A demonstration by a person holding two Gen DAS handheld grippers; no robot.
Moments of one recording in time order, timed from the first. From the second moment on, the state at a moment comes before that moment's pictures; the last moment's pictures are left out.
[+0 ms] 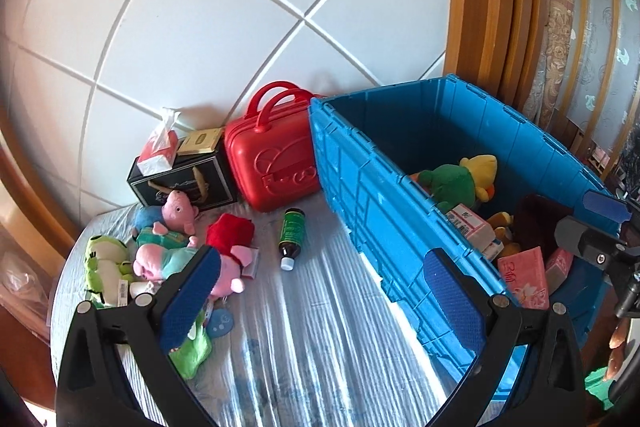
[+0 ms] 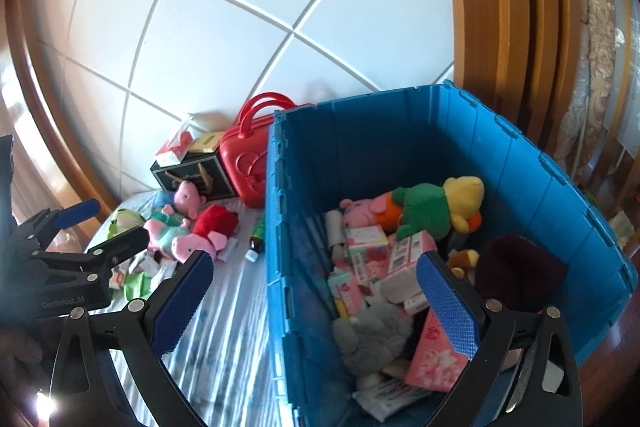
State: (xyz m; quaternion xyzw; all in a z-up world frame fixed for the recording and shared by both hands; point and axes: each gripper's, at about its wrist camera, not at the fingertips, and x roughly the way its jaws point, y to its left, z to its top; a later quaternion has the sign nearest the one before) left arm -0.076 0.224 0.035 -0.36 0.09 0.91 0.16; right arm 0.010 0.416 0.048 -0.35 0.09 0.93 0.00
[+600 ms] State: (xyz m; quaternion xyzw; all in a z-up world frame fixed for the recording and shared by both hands) left arm -0.033 0.081 0.030 -0.38 0.07 0.92 0.07; right arm 0.040 0.325 0.056 -0.36 0.07 0.93 -0.03
